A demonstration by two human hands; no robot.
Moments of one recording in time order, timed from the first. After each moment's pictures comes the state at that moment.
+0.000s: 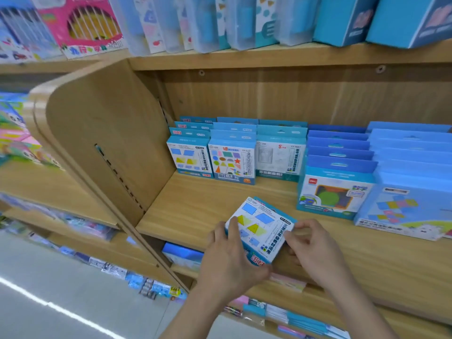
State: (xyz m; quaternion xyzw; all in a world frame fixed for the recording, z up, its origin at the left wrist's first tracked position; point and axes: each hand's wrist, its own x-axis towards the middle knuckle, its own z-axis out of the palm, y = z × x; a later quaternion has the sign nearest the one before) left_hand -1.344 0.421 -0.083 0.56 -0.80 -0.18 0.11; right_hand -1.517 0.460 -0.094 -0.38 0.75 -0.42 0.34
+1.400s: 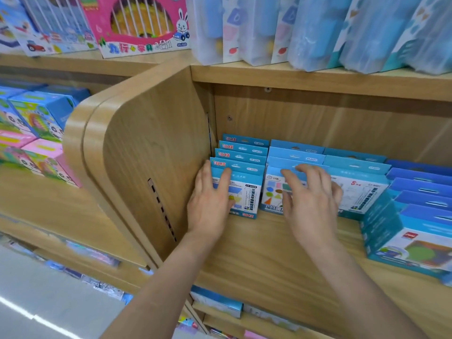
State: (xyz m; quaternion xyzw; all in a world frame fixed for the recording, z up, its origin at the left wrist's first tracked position) left_hand -1.250 0.203 -0.054 0.55 -0.81 0.01 0.20; right_hand -1.425 0.272 -0.046 -0.57 0.73 -0.30 -0.21
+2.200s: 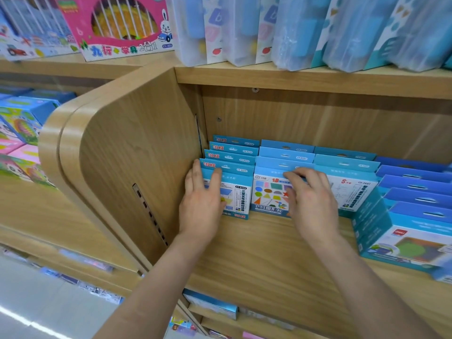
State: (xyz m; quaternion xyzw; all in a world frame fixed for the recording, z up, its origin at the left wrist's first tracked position) left_hand -1.254 0.206 -0.047 0.55 -0.81 0.02 0.20; right_hand -1.454 0.268 -0.051 -0.60 0.72 -0.32 -0.17
